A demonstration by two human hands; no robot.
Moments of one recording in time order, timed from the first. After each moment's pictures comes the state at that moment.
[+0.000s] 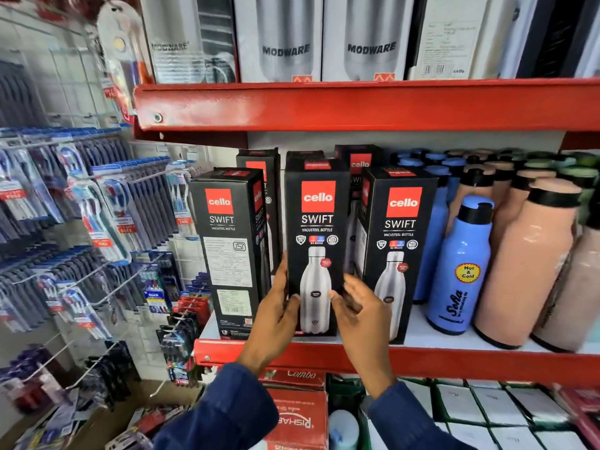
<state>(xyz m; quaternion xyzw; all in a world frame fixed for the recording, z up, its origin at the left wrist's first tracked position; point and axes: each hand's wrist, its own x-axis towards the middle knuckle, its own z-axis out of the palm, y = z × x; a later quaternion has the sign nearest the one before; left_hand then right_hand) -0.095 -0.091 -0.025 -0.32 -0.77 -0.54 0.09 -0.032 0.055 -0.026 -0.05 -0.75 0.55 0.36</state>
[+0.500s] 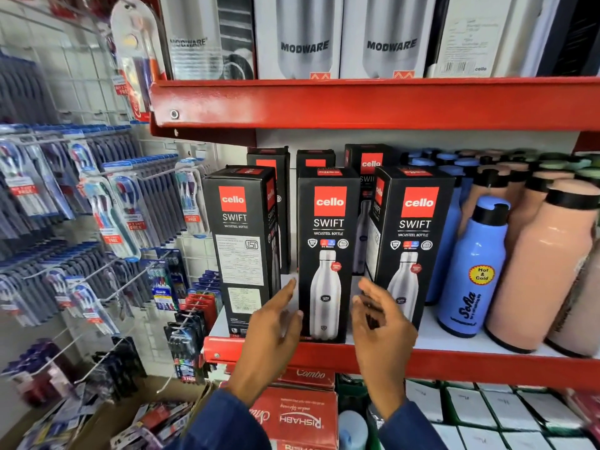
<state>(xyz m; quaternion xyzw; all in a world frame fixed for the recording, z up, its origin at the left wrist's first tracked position) -0.070 -0.118 -0.029 -0.30 -0.81 -0.48 0.15 -0.017 0.044 -0.033 -0.08 -0.71 0.51 0.48</state>
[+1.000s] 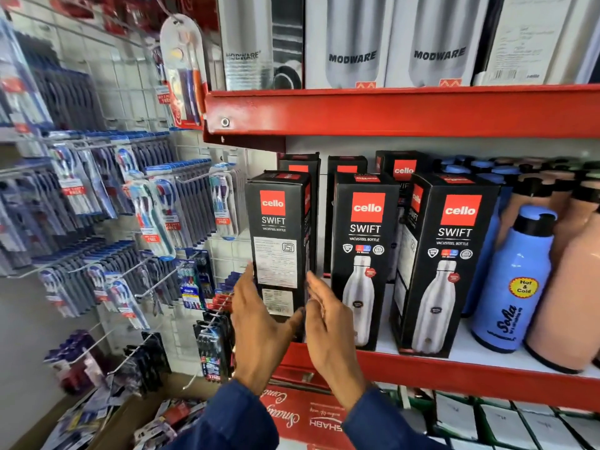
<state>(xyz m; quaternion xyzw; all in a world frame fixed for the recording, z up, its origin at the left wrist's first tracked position) -0.090 -0.160 -0.026 -0.10 -0.83 -0.47 0.29 -0.051 -0.050 -0.010 0.03 -0.78 0.55 0.28</state>
